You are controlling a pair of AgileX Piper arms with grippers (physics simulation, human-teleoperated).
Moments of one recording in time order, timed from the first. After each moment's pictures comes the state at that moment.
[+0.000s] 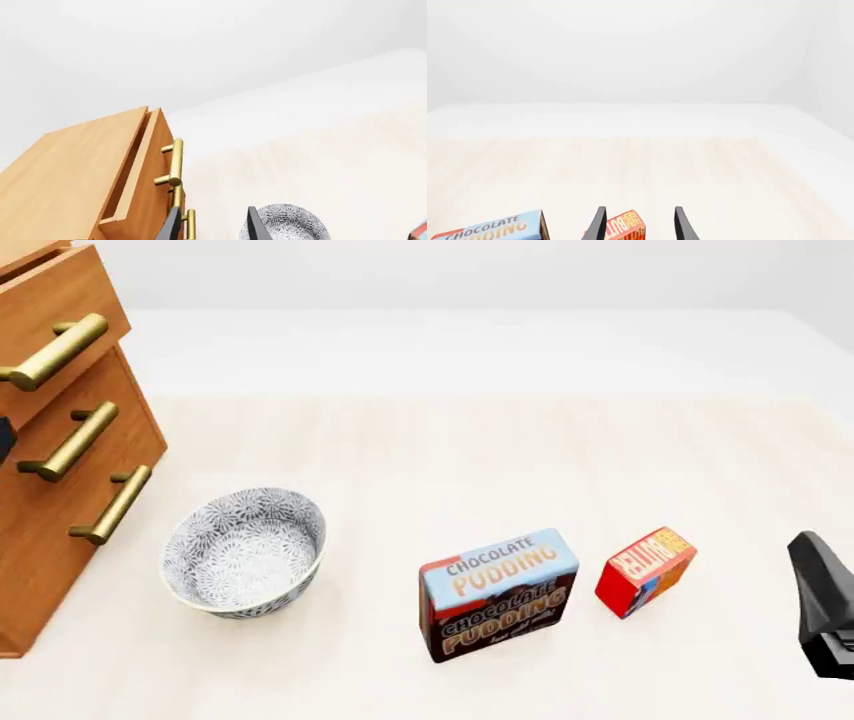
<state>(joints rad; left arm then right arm) -0.09 0.27 -0.44 0.22 0.26 0.00 0.00 0.00 0.00 0.00</state>
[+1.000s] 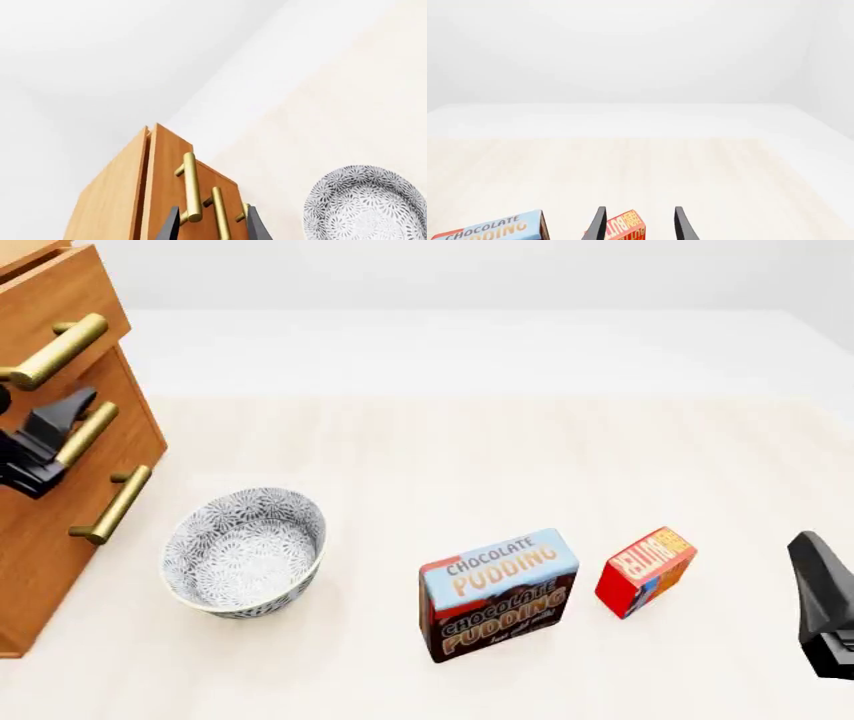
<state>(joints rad) -0.05 0.72 -0.59 0.12 0.78 0.00 0.00 0.00 0.00 0.00</state>
